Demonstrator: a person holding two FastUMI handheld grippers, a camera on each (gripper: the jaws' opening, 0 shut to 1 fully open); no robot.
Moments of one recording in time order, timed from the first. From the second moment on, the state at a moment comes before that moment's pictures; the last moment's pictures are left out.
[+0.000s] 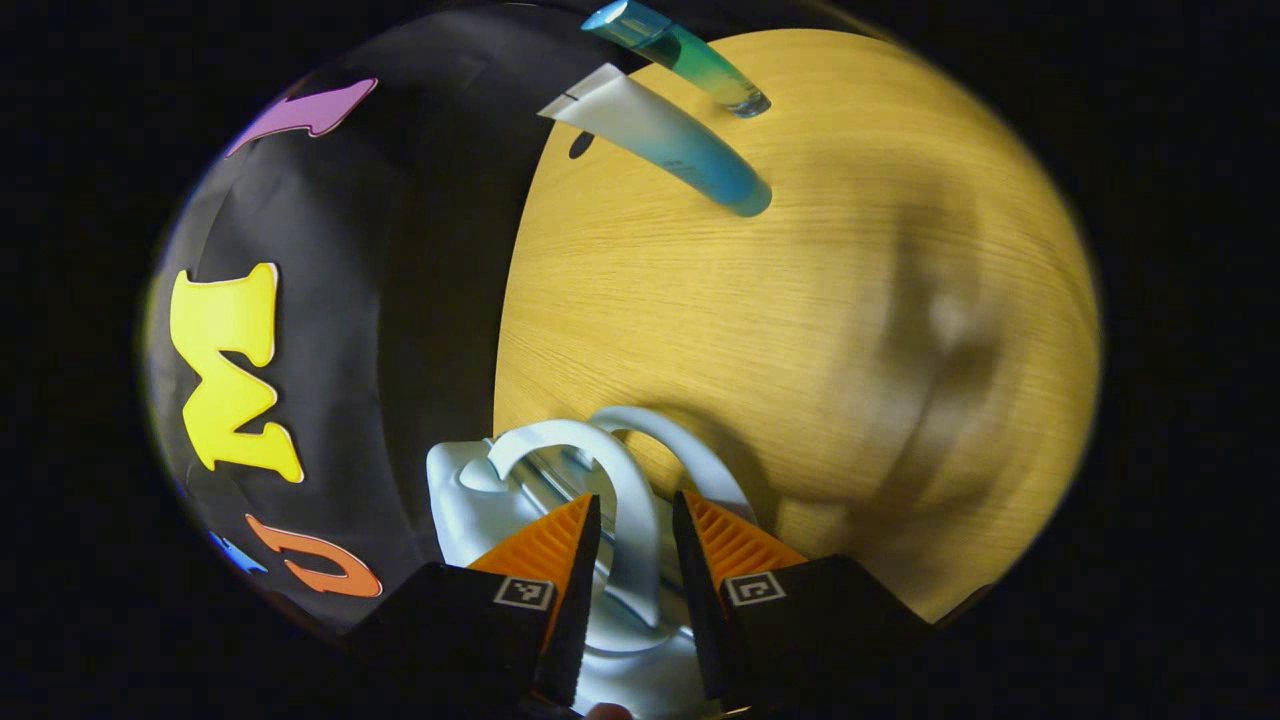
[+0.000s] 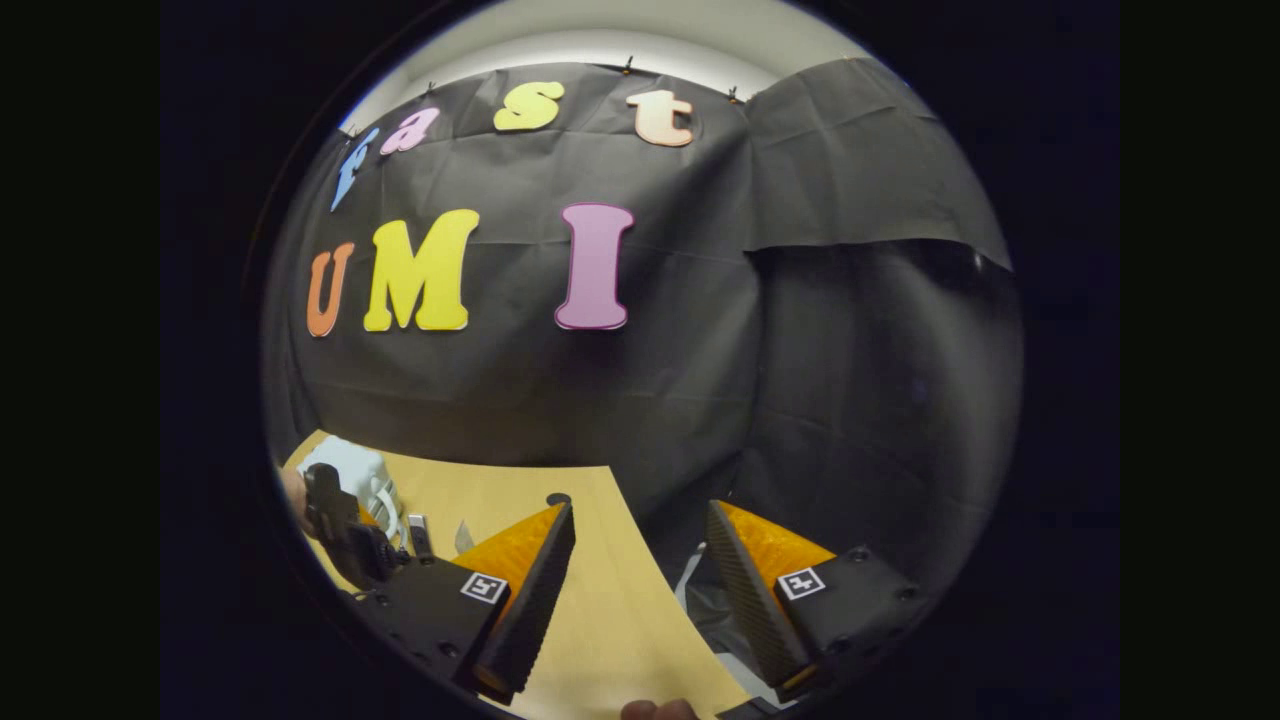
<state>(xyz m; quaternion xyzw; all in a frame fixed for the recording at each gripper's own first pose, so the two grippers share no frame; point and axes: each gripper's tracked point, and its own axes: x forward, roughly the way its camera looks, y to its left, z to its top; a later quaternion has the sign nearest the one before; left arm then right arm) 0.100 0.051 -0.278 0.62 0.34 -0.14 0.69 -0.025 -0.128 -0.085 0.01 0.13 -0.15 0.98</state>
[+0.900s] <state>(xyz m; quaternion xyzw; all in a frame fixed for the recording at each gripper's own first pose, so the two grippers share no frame) 0.104 0.134 -0.087 0.38 0.21 -0.03 0.90 -0.011 -0.062 -0.075 0.01 0.11 -0.07 0.99</state>
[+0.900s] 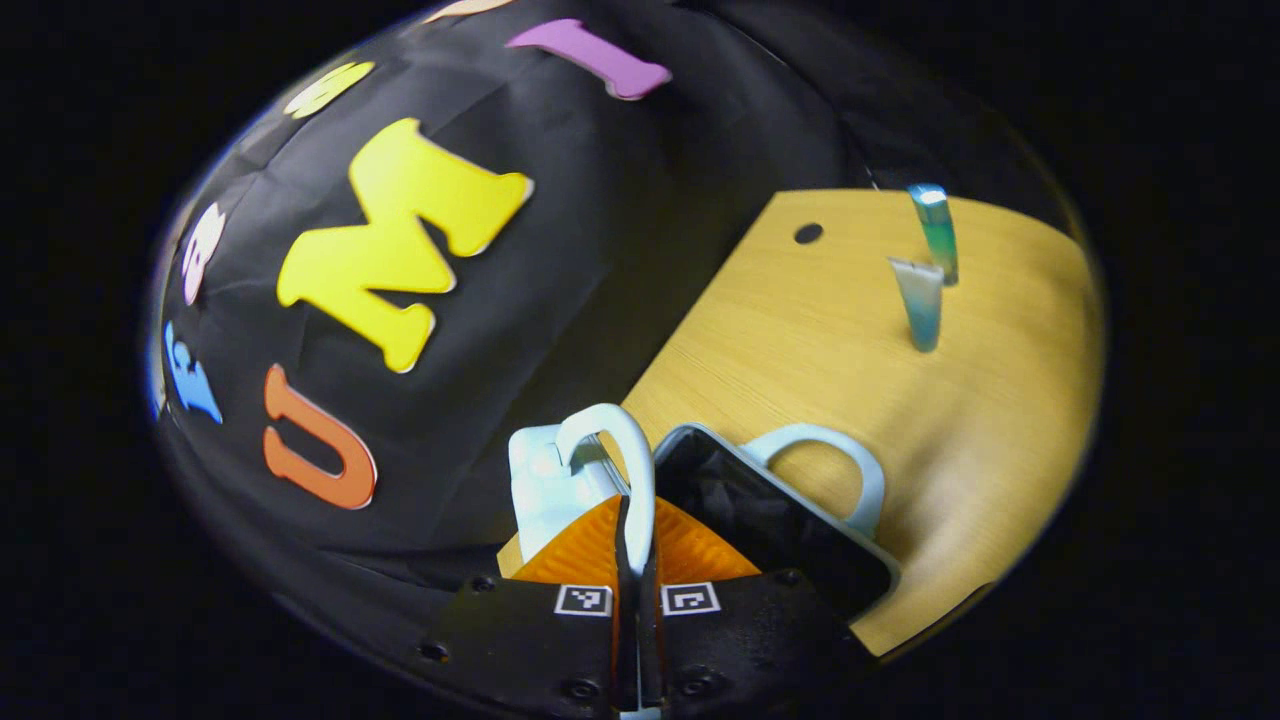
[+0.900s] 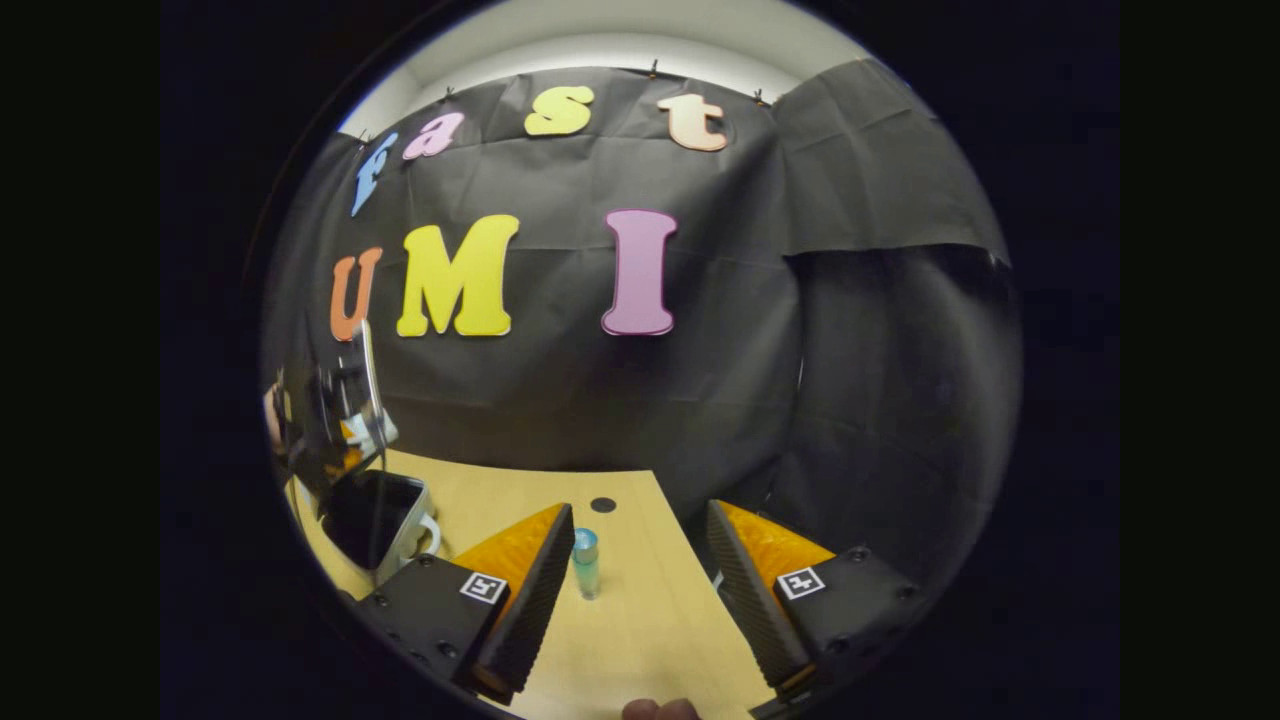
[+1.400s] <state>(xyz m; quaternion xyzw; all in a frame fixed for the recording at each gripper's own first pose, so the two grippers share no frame) 0.059 0.313 -0.037 0.12 0.11 0.10 0.98 0.007 -0.007 -0.048 -0.04 0.10 -0.01 0.99</state>
